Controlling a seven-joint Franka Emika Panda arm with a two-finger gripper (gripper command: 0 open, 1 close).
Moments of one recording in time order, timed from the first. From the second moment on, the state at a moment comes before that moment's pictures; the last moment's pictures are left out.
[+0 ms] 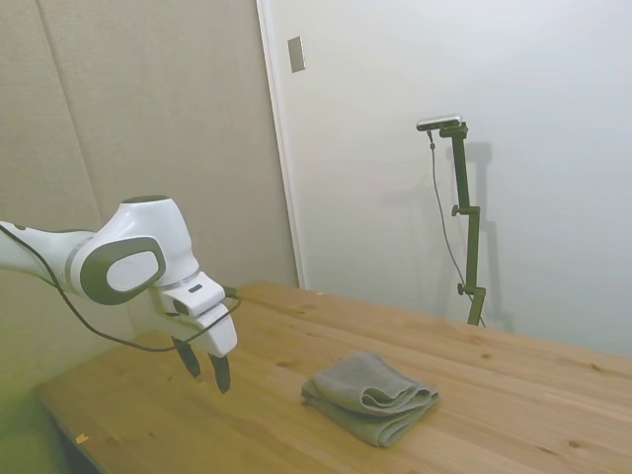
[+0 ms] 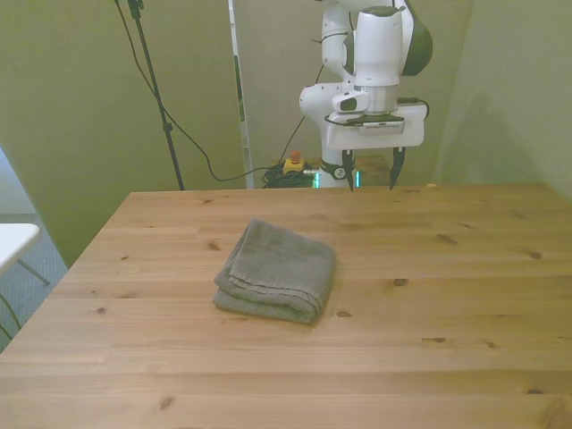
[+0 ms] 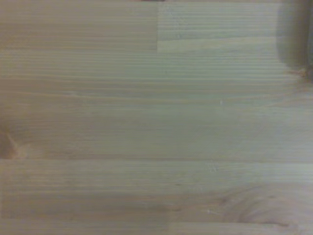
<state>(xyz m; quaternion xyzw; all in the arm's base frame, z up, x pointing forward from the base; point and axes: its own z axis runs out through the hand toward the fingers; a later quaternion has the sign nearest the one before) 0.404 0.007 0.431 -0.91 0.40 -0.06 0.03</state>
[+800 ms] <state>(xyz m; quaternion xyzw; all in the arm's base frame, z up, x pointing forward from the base) 0.402 -0.239 0.447 -0.84 0.52 -0.09 0.12</state>
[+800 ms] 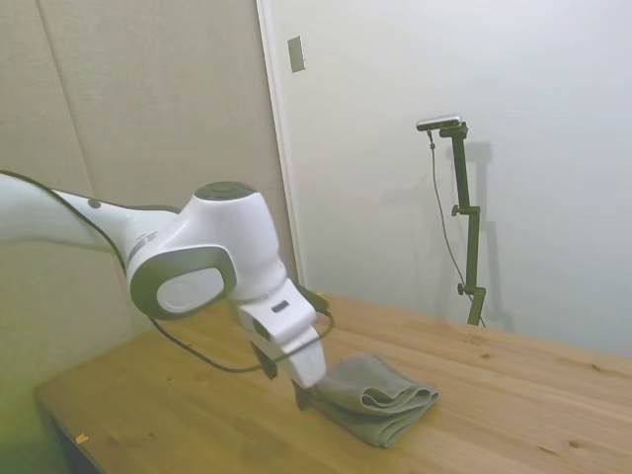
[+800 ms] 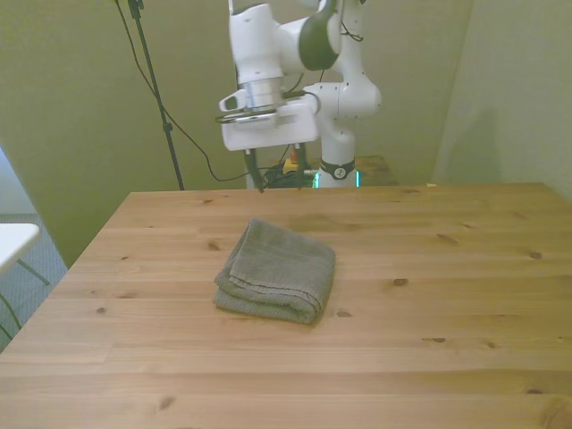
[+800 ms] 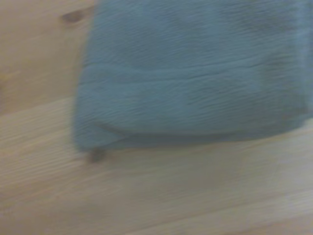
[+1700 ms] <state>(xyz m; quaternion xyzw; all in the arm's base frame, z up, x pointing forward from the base) 0.447 -0.331 0.367 -0.81 0.48 -0.11 0.31</state>
